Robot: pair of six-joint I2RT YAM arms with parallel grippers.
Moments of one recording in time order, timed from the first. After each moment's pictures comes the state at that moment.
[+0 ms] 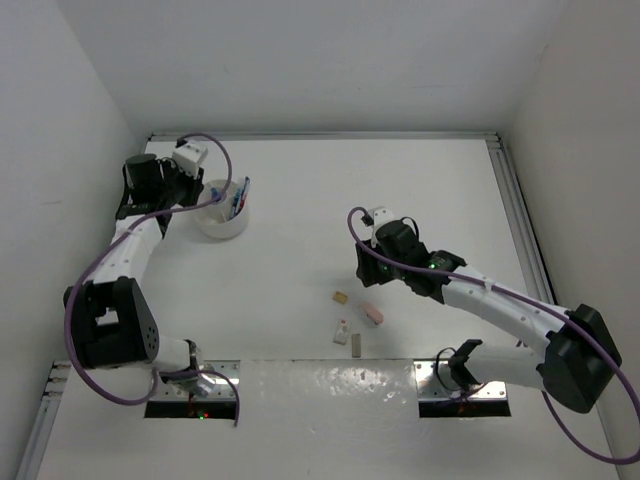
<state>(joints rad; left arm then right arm) 0.18 1.38 0.98 -0.11 0.41 0.48 0.72 1.19 0.70 -0.31 0.09 0.30</state>
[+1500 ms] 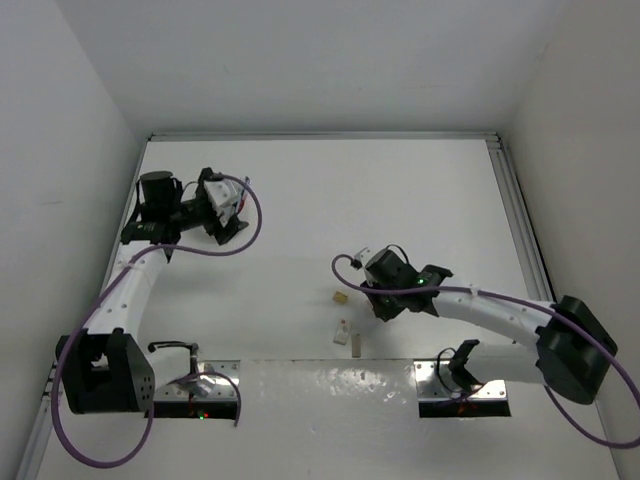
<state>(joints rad) 0.06 1.16 0.89 -0.27 0.81 0.74 0.84 1.25 0.58 -0.48 0.05 0.16</state>
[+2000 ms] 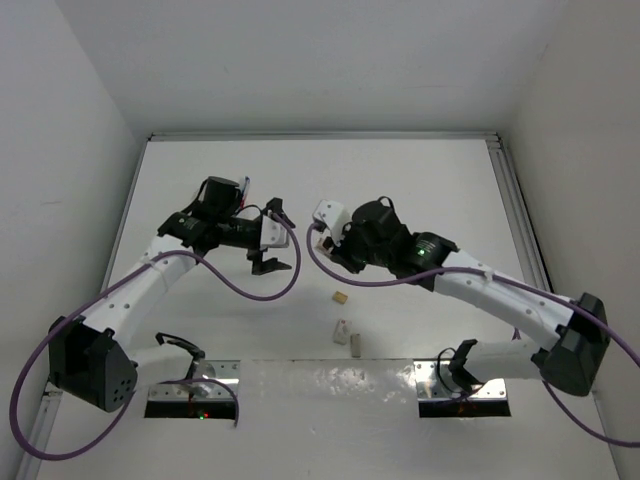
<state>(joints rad) -0.35 1.20 1.00 -0.64 0.92 1.05 0.88 1.24 1.00 -0.40 -0.02 -0.22</state>
